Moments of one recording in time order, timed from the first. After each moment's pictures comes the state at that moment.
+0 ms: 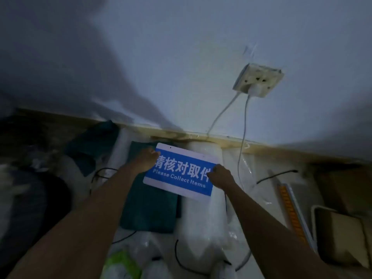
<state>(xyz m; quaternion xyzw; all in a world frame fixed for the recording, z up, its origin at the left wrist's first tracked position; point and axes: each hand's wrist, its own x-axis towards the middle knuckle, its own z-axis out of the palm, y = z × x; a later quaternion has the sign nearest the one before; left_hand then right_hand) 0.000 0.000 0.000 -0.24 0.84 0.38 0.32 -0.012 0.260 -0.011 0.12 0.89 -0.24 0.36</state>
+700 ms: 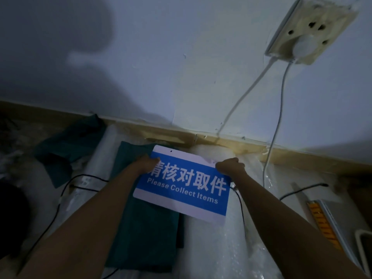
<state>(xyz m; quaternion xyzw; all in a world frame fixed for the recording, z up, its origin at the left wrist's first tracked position) -0.034 -0.020 -0.161 -0.31 0.78 0.44 0.31 -0.090 0.242 -0.141 0.26 0.90 -0.18 0.31</state>
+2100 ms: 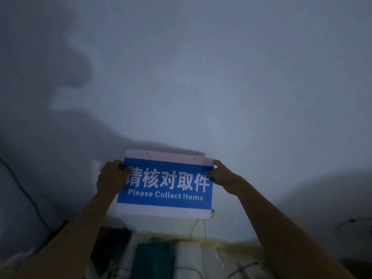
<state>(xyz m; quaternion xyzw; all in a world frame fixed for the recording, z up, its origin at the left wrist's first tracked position) -0.009 -0.051 0.633 -0.27 0.89 0.35 -0.13 -0.104 0.266 0.650 0.03 0.79 -0.56 0.27</state>
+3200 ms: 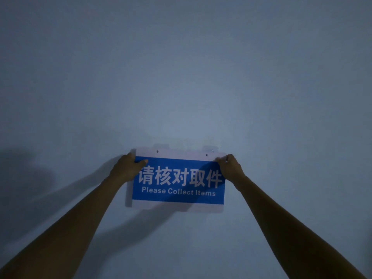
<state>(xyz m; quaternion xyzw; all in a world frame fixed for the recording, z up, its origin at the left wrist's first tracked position) -0.110 0.011 1.220 -0.04 0.88 0.39 -0.27 -0.149 0.325 1.216 -0.09 0.83 -0.51 -0.22</state>
